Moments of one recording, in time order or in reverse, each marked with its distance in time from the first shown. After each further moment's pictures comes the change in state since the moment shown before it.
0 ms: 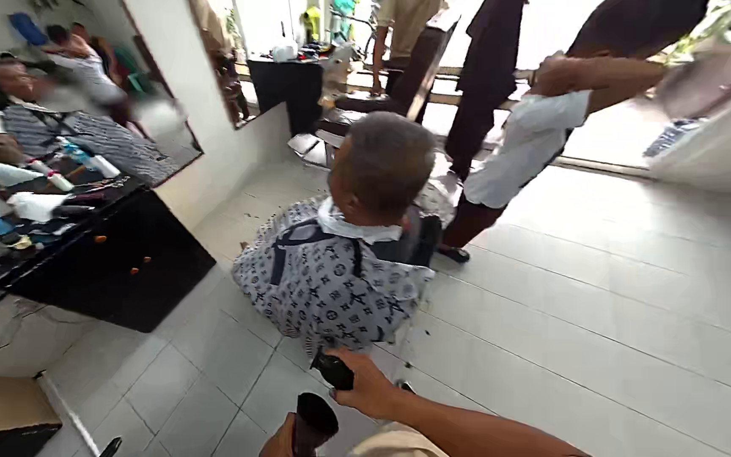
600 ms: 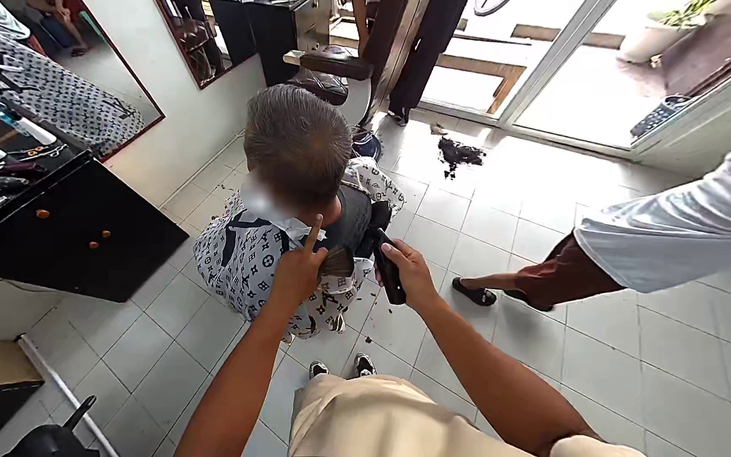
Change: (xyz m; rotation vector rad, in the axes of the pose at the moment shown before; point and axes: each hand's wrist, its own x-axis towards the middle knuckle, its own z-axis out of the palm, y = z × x) left_hand 0.198 0.299 -0.023 0.685 0.170 0.526; right_hand -0.010 0.025 -0.259 0.633 0.544 0.095
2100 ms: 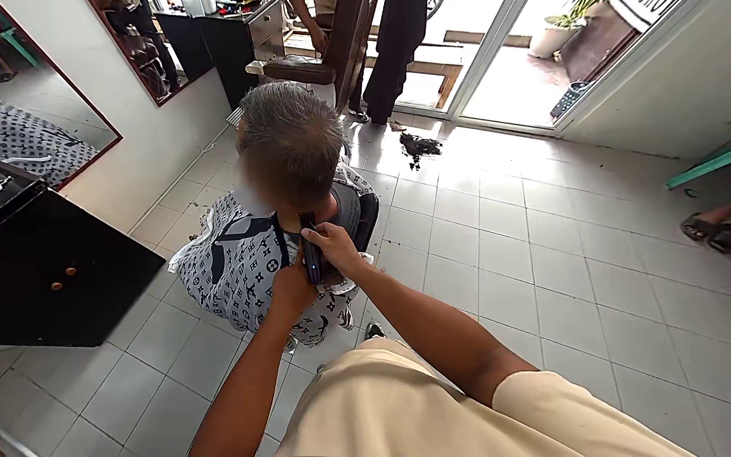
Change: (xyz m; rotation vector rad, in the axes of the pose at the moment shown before) left_hand -0.022 -0.025 0.003 -0.126 -0.285 -0.194; right_hand 0.060 0.036 0.122 -0.324 -0.011 0.091
